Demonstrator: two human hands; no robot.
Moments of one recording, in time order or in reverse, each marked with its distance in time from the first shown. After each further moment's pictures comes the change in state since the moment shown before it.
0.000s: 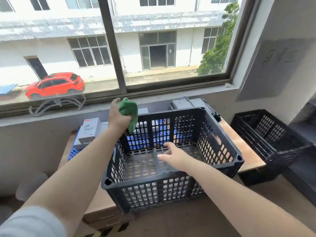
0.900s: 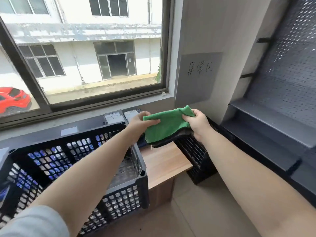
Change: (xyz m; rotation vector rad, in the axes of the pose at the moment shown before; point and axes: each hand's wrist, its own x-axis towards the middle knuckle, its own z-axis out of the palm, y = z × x) left_hand -0.114 0.192 0.319 -0.434 -0.774 -0.104; right_hand -0.085 0.180 -0.345 0.799 0.723 -0.125
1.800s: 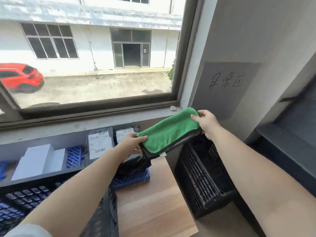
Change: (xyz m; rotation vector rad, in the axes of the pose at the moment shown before) left_hand 0.280 -0.052 -0.045 -0.006 0.188 -0.317; right_hand 0.363 0.011 -0.004 -0.267 0.018 0.044
